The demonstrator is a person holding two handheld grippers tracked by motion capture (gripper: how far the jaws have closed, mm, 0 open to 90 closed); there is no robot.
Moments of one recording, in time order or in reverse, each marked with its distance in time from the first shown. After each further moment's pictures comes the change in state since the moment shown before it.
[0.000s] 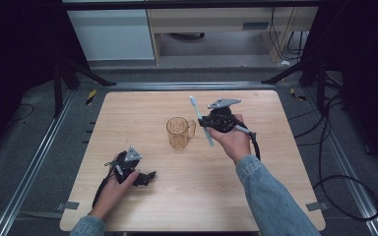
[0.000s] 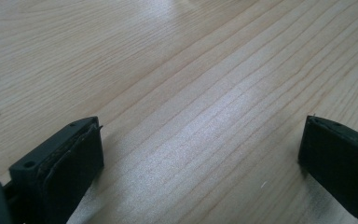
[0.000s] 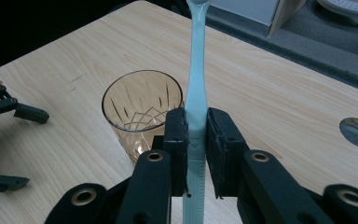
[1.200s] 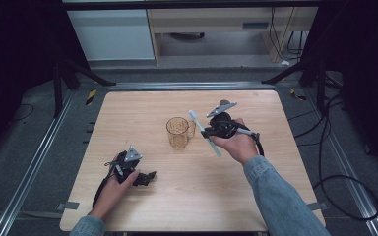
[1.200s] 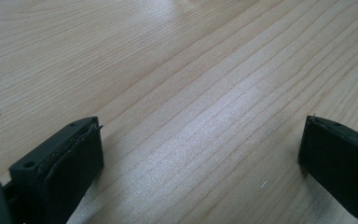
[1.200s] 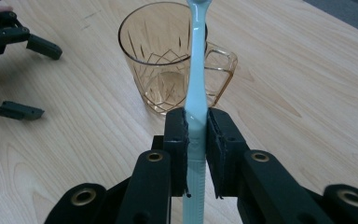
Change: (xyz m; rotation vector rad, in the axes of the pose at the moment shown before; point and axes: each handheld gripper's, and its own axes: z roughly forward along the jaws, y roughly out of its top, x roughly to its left) left arm 0.000 0.000 0.000 -0.004 0.000 -0.004; right arm 0.001 -0.013 -0.003 0.188 0.075 -0.077
